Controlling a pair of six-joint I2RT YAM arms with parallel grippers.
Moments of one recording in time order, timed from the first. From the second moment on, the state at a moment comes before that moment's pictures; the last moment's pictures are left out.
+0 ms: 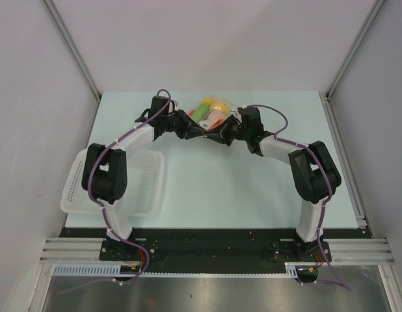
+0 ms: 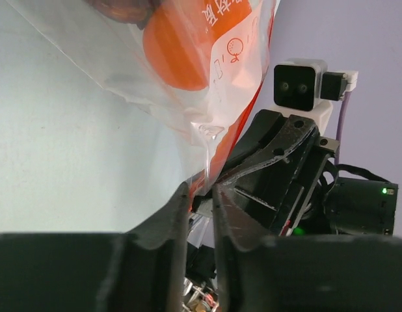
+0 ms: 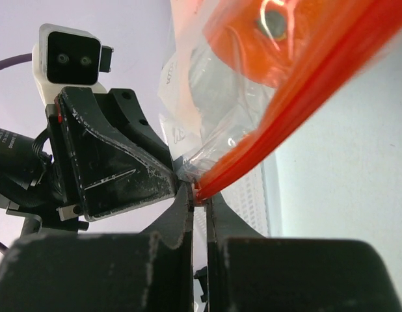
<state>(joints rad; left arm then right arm) -0.31 1.87 1.37 -0.21 0.65 -1.12 0.45 1.91 1.20 0.30 -0.57 1.33</state>
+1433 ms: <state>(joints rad) -0.32 1.96 1.37 -0.07 0.74 -1.15 0.39 1.88 1.20 0.27 -0.64 1.35</state>
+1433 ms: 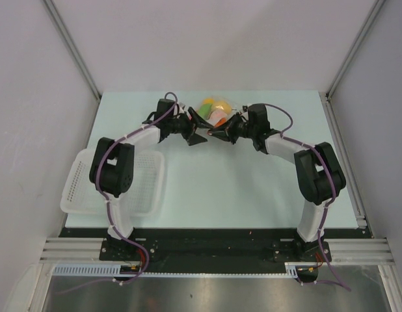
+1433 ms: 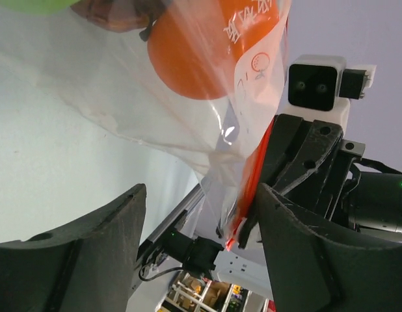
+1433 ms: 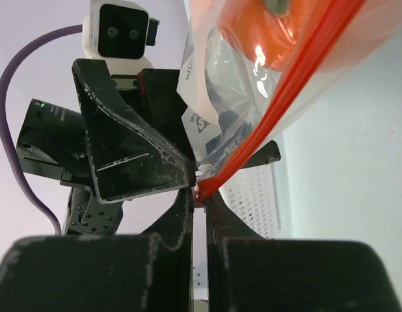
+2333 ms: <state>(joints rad) -0.33 1.99 1.36 0.06 0.76 -1.23 0.35 1.87 1.19 0.23 -0.66 1.31</state>
